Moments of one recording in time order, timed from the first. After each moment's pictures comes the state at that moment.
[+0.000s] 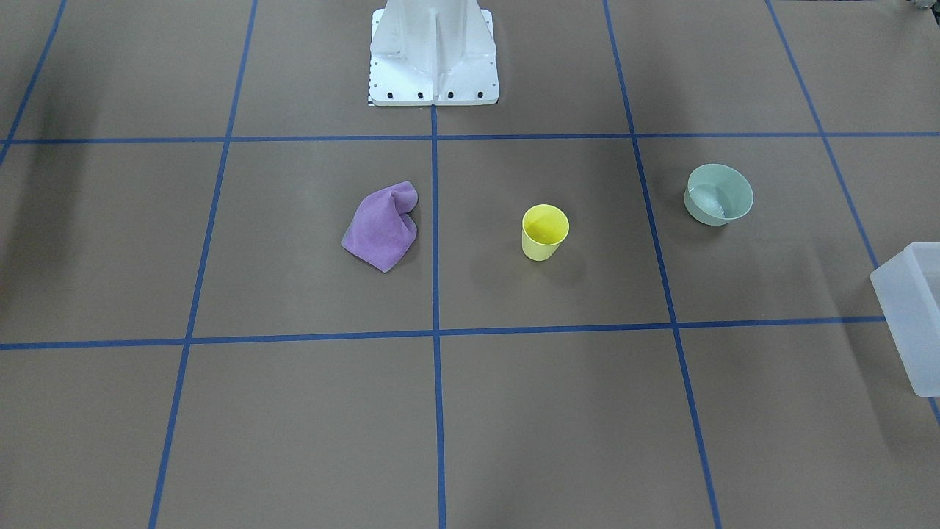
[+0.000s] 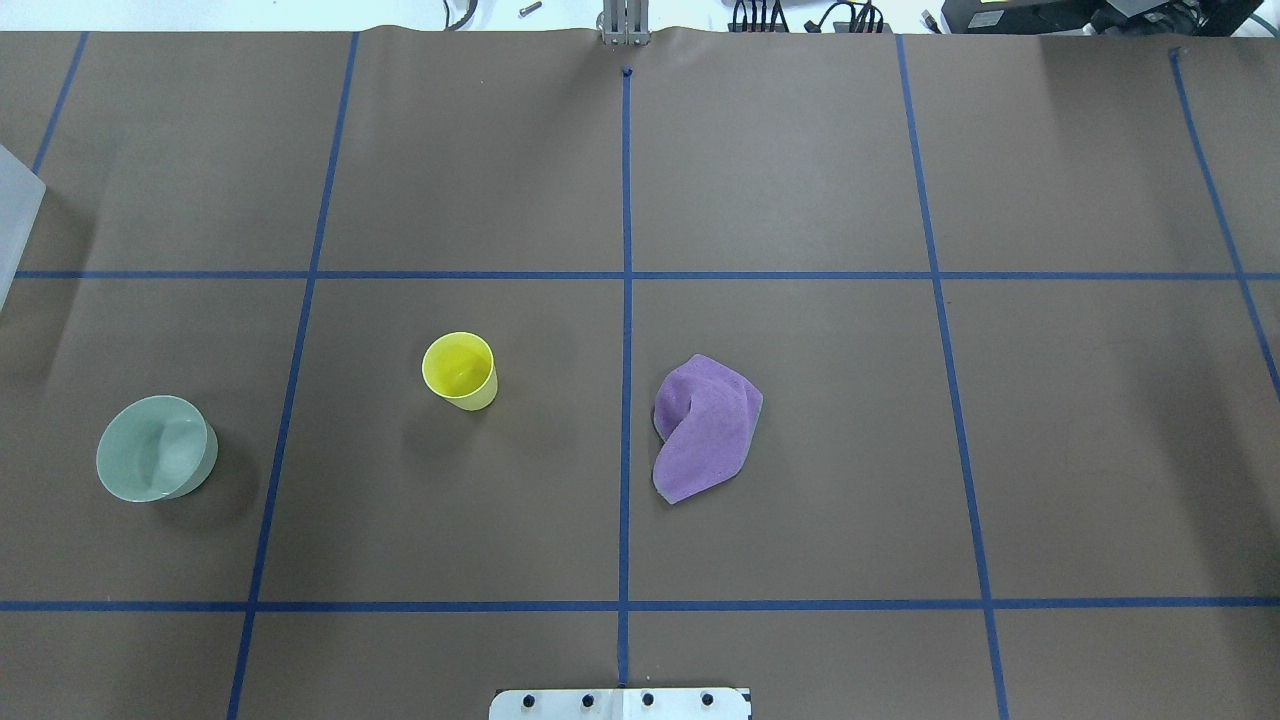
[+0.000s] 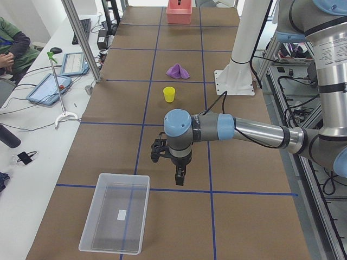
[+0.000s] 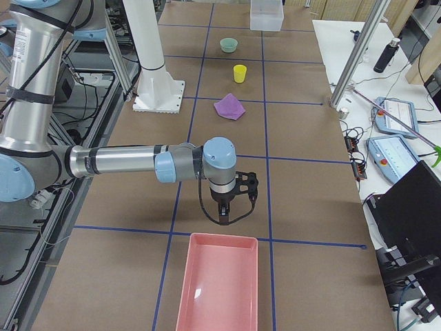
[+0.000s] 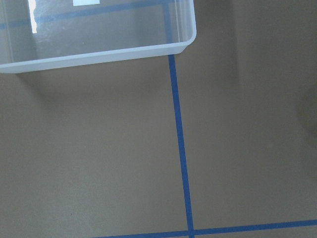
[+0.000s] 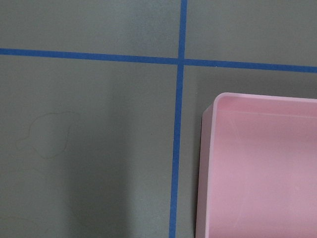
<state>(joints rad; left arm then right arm) -1.58 -1.32 -2.00 -1.29 -2.30 0.20 1.51 -1.82 1.90 -1.50 2.30 0.10</state>
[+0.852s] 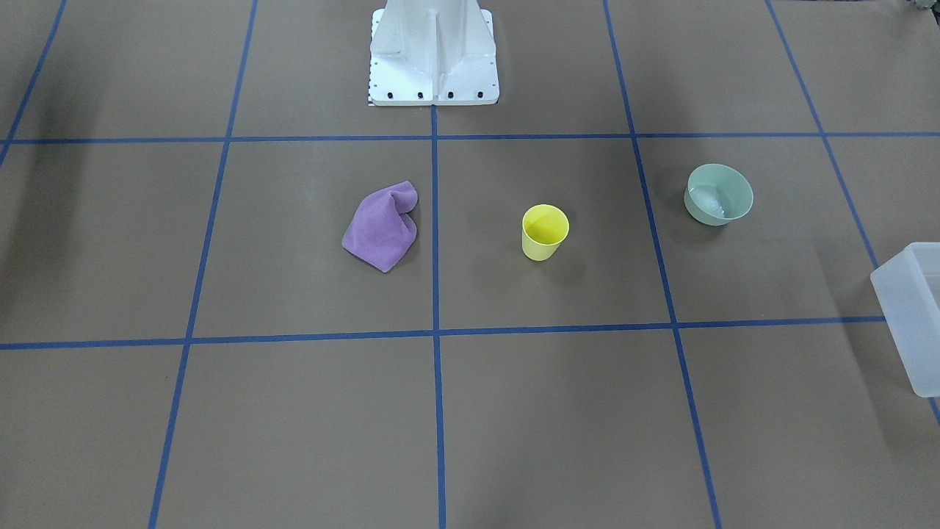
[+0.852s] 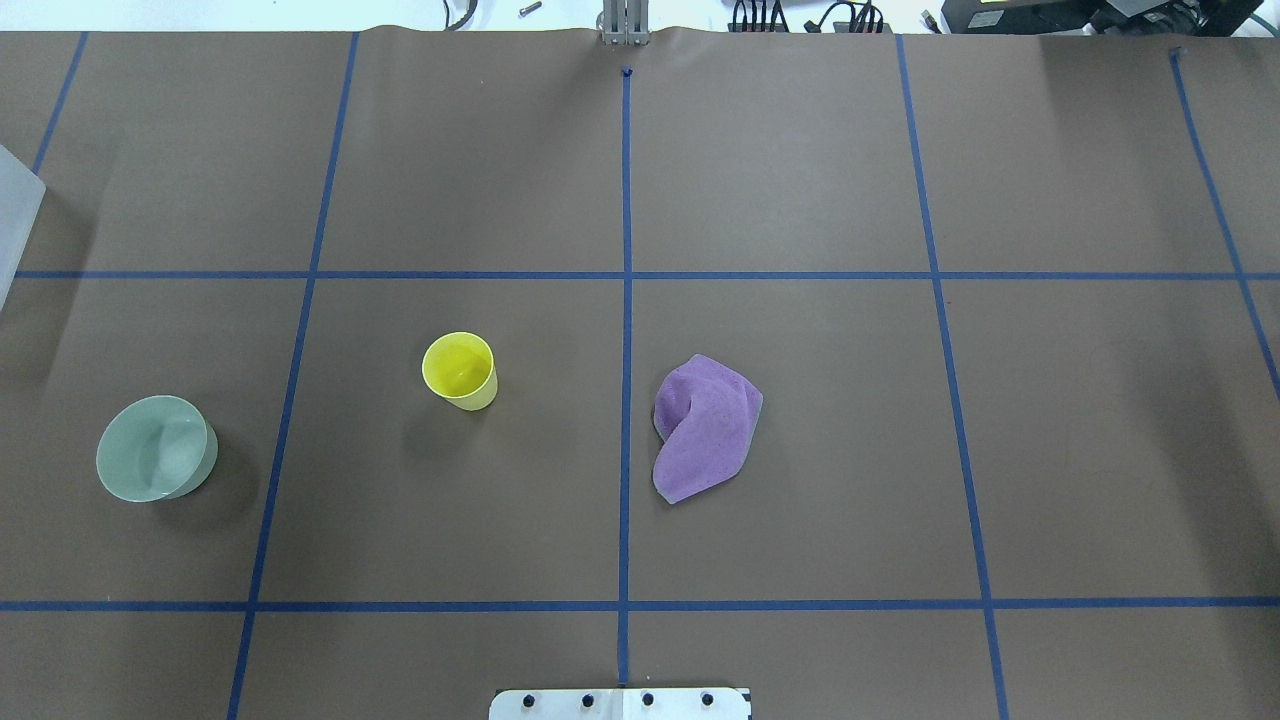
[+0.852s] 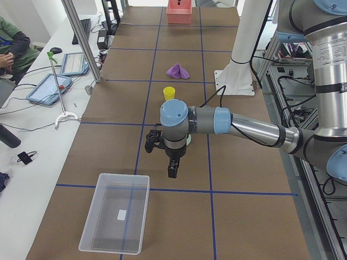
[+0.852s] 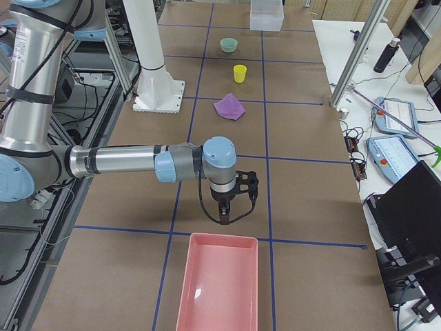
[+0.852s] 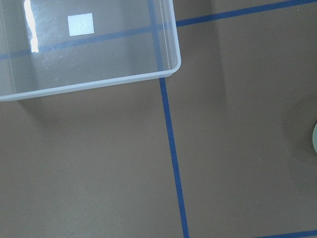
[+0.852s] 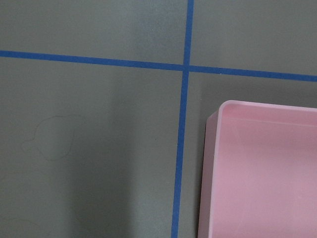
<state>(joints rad) -1.59 -1.37 -2.03 -1.30 -2.30 0.20 1.51 -1.82 1.90 -1.46 2.31 0.10</state>
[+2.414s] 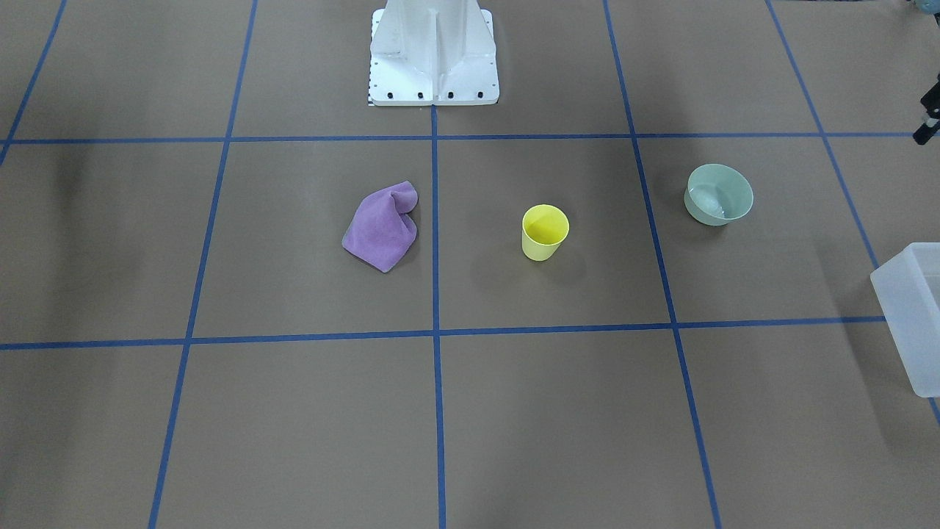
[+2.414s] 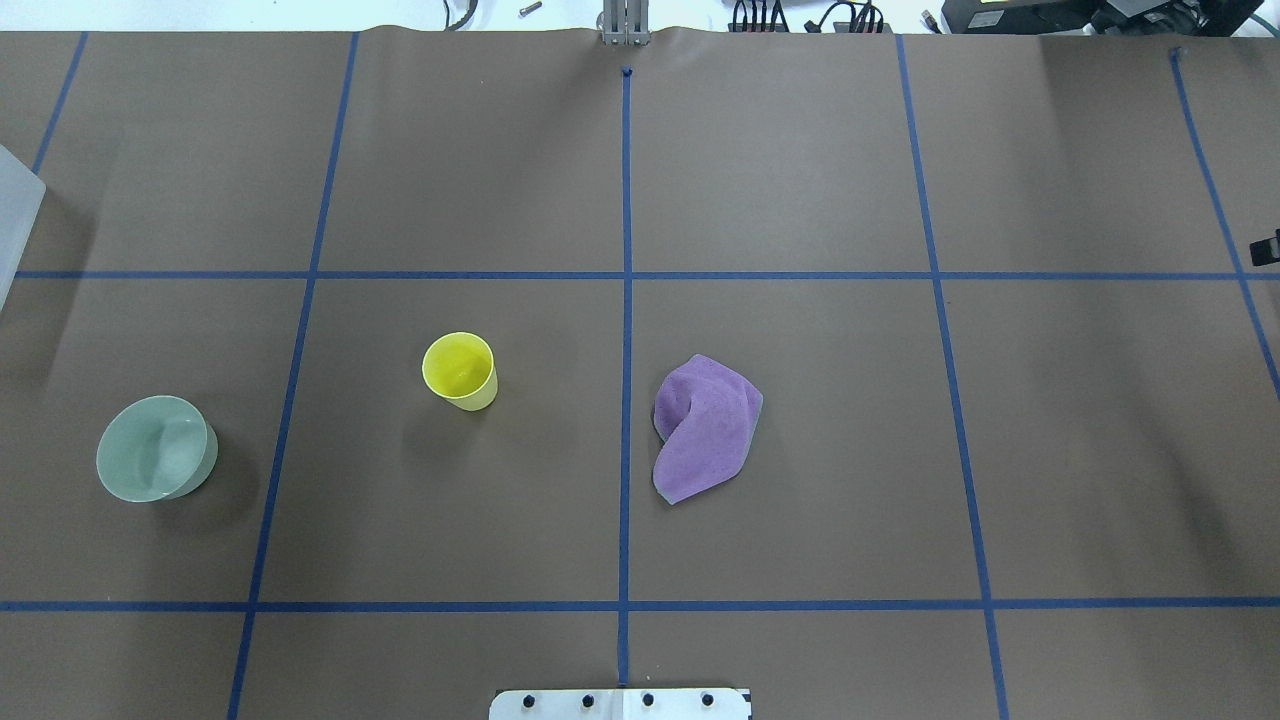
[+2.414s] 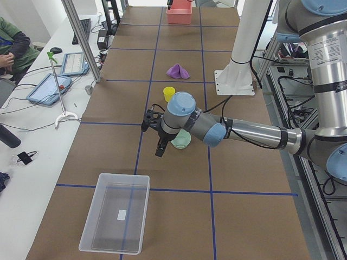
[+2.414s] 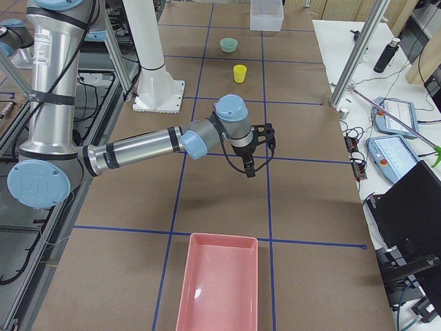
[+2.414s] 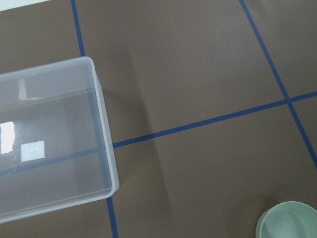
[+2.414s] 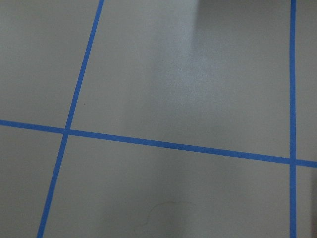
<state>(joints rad) -1.39 -1.30 -1.98 -2.04 -2.33 -0.37 1.27 -1.70 2.00 -1.23 2.21 0.53</state>
